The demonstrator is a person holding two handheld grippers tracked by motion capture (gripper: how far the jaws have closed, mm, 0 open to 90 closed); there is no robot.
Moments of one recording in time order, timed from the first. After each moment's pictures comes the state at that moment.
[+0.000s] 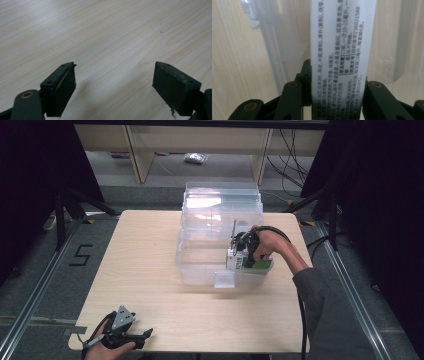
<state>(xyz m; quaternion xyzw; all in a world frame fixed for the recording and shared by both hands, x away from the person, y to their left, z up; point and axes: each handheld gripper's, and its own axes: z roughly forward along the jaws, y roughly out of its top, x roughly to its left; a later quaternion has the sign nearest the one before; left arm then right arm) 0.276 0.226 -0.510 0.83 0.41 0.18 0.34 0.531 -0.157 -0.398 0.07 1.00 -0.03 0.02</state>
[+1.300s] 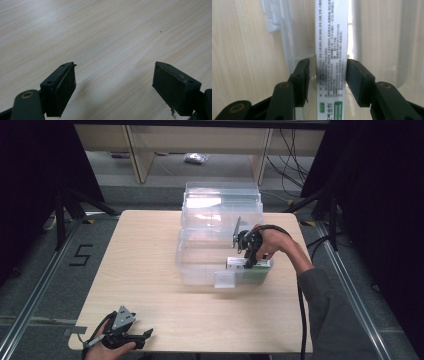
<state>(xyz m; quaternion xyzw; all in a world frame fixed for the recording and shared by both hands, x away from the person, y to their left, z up) 0.276 0.227 -0.509 0.83 0.40 0.18 0.34 0.526 -0.164 -0.385 0.06 1.00 0.02 0.01</state>
